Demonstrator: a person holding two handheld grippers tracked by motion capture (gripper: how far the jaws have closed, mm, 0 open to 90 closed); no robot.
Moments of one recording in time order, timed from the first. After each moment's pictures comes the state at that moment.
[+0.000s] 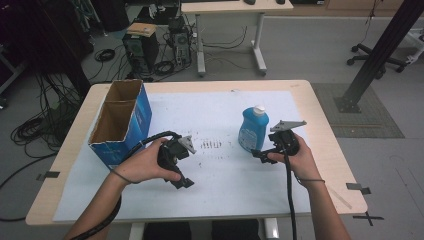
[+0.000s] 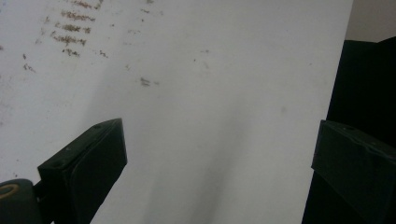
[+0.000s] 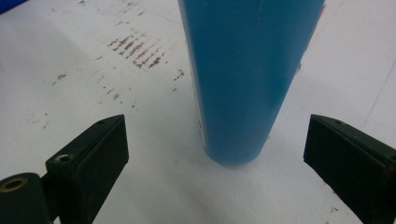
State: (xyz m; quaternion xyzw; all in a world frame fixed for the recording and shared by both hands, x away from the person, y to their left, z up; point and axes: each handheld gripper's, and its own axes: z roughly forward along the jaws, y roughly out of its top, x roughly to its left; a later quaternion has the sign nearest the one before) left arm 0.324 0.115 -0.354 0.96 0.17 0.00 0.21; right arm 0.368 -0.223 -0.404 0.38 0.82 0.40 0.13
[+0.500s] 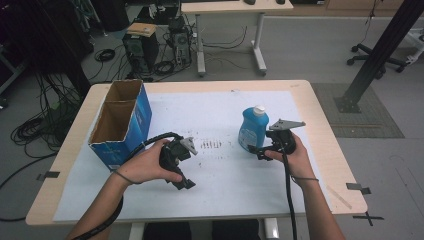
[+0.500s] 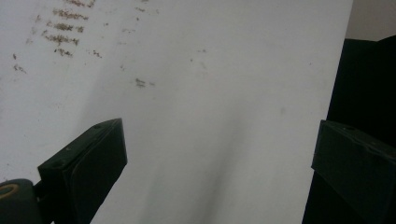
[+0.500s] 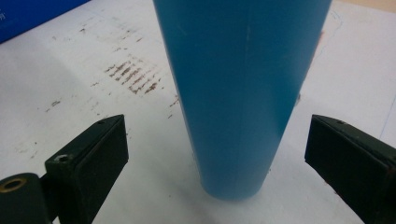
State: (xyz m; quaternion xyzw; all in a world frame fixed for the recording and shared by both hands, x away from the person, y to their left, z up) left arm 0.324 0.114 -0.357 0.96 0.17 0.00 0.21; right arm 0.376 -0.220 -0.412 0.38 0.80 0.44 0.15
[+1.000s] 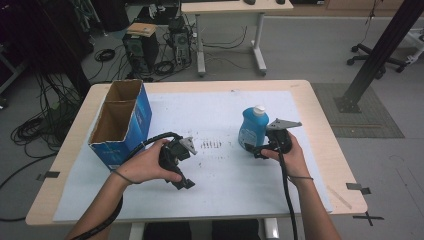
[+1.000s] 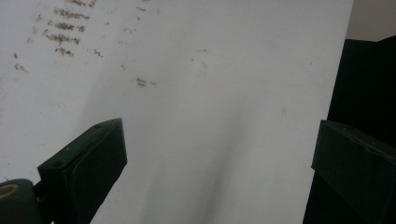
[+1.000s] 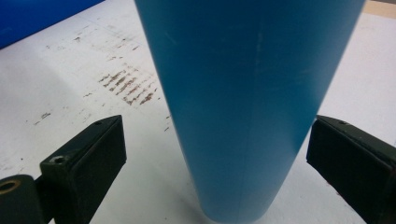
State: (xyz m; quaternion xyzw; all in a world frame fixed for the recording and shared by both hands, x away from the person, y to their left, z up) left arm 0.325 0.114 -0.357 0.96 0.17 -0.01 0.21; right arm 0.383 -0.213 -0.420 0.38 0.79 0.45 0.15
